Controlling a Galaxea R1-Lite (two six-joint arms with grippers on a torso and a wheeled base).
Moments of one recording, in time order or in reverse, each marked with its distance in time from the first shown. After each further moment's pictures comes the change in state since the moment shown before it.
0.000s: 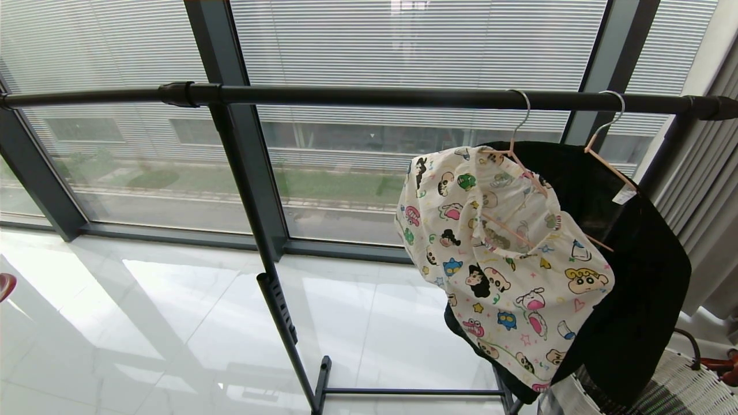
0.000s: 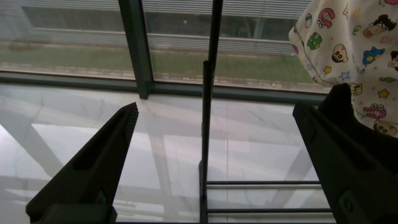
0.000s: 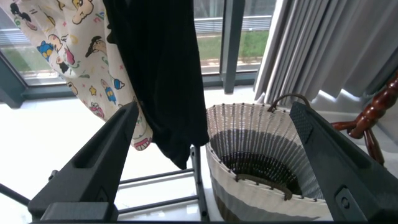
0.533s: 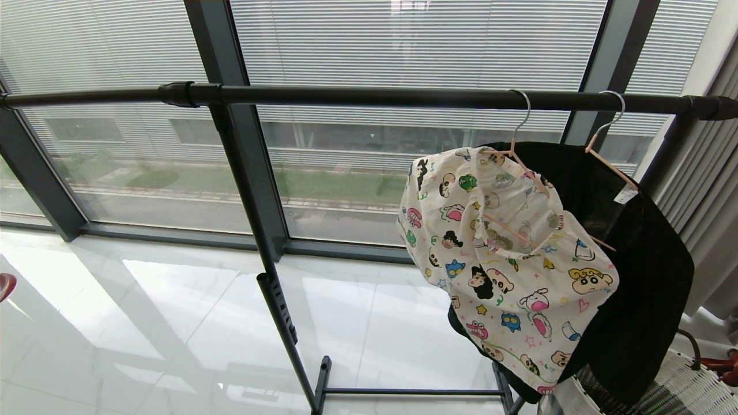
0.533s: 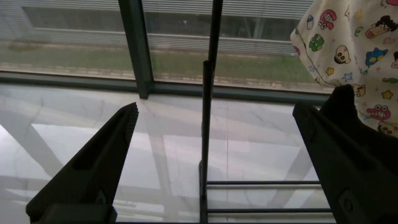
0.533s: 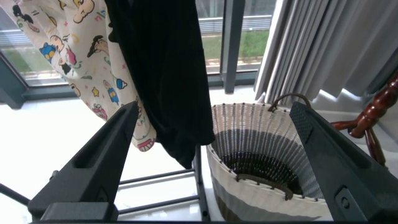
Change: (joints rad) left arm 0.000 0.000 0.000 0.000 0.000 0.000; right arm 0.001 0.000 0.000 0.000 -0.001 0.007
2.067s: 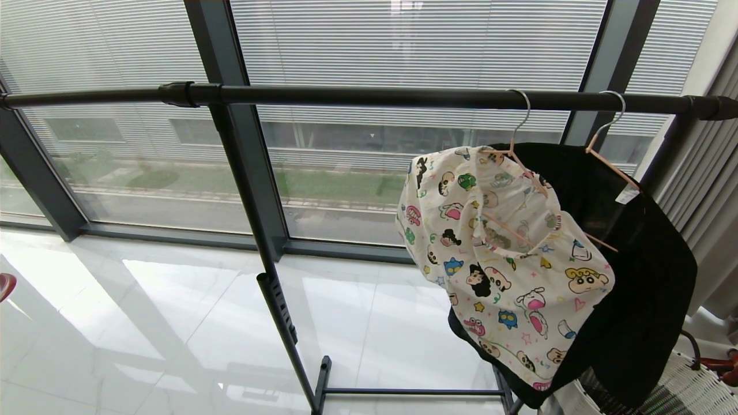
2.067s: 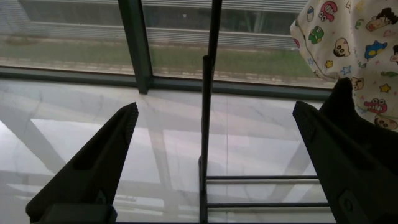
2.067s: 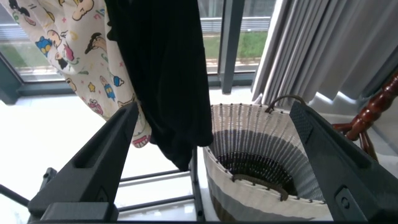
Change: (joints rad) left arm -0.002 0.021 -0.001 0.000 0.001 0.000; right arm 0.000 0.000 0.000 0.001 0.000 -0.011
